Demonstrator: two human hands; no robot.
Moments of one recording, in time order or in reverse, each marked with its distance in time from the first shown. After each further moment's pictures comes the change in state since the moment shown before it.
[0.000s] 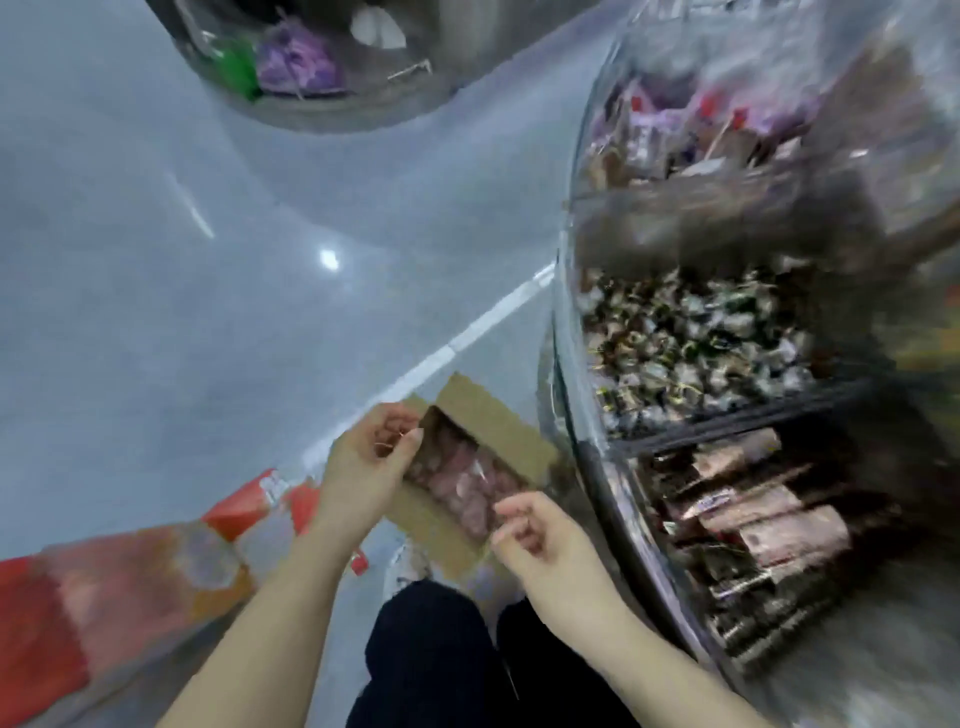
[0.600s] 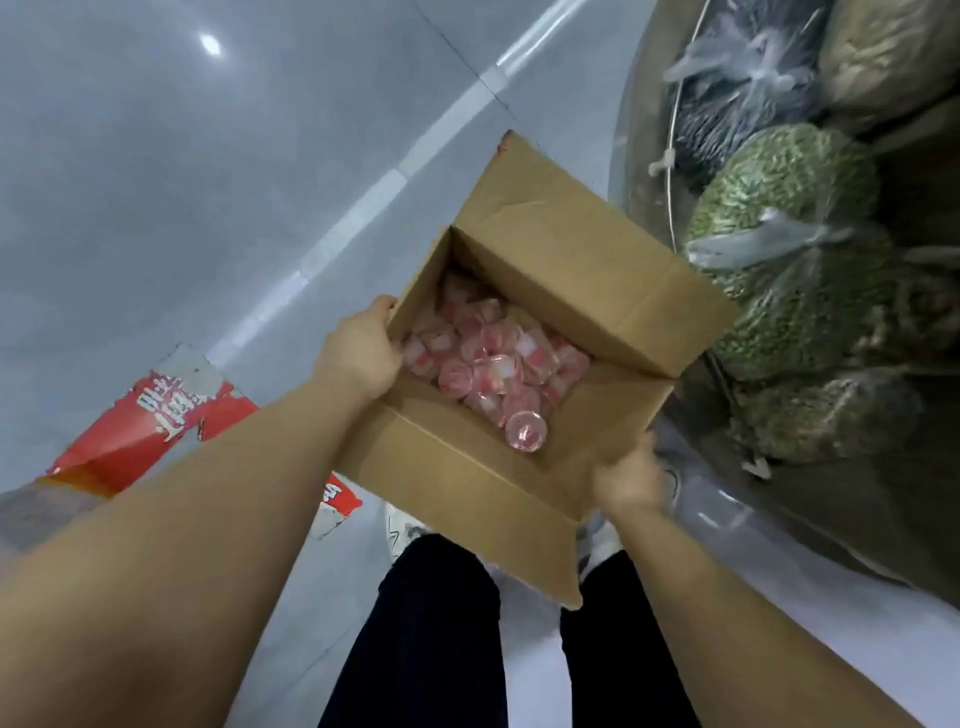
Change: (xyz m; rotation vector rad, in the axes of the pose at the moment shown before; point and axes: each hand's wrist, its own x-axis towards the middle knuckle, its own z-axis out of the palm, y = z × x) left_hand 0.219 -0.394 0.058 0.829 -0.435 -0.203; right_hand 0.256 0.340 0.111 -0.343 0.472 0.821
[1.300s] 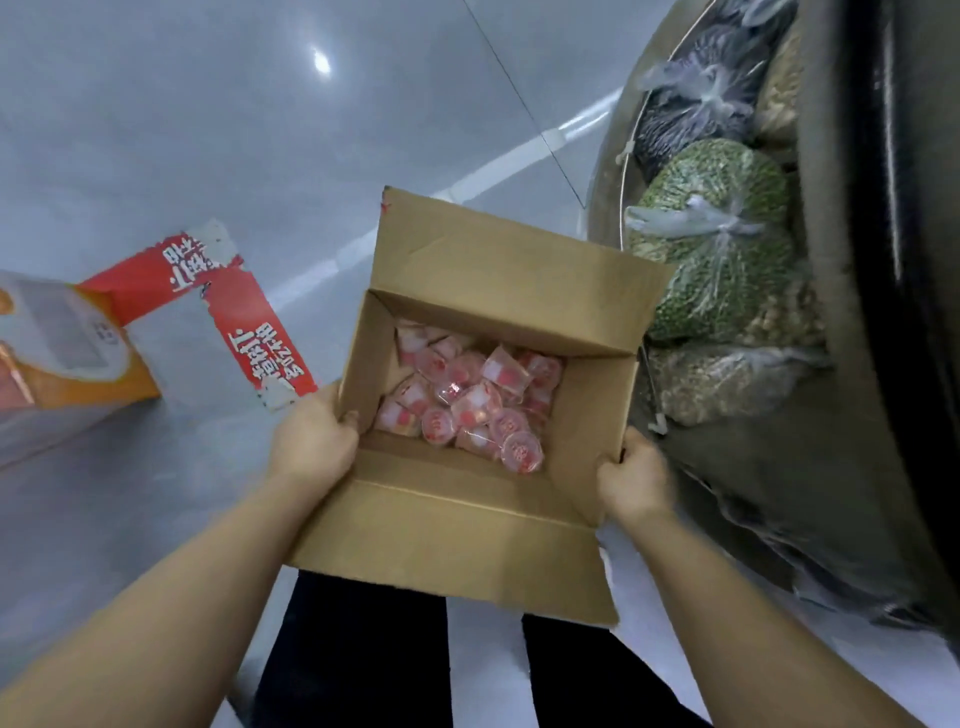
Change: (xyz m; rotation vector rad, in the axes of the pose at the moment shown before) left_hand -0.248 0.022 0.129 -0.290 0.257 -0.284; right_hand -0.041 0.139 -0.116 -0.195 -0.028 -0.406
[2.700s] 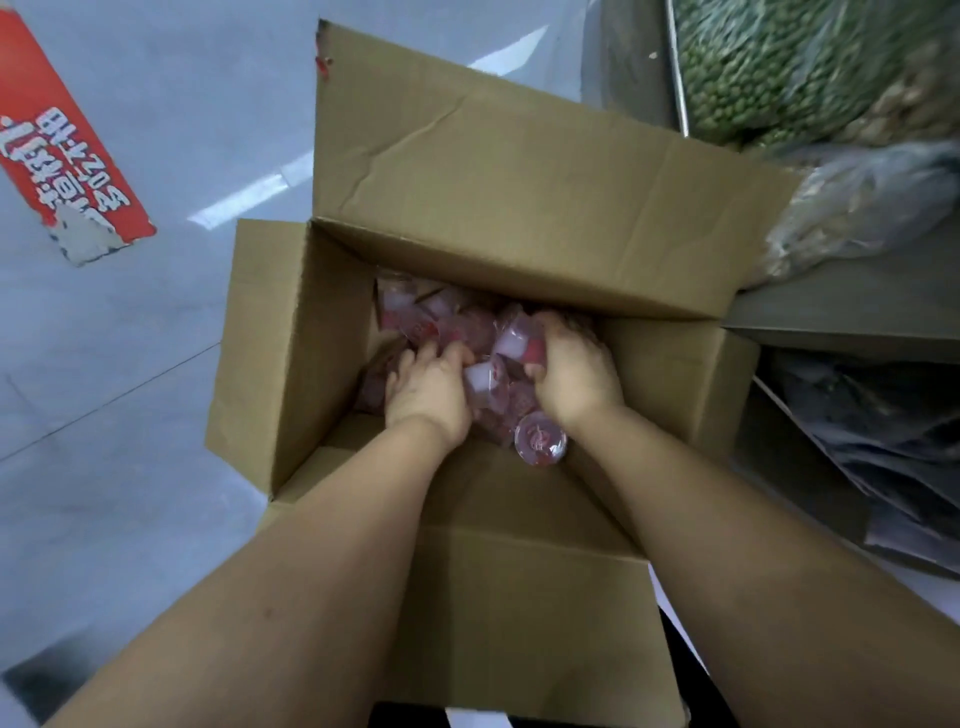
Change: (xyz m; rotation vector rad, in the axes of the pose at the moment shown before) left_hand -0.006 0.010 0.293 0.165 -0.250 0.152; right_hand 0.119 0.119 0.142 -0.429 0.025 -0.476
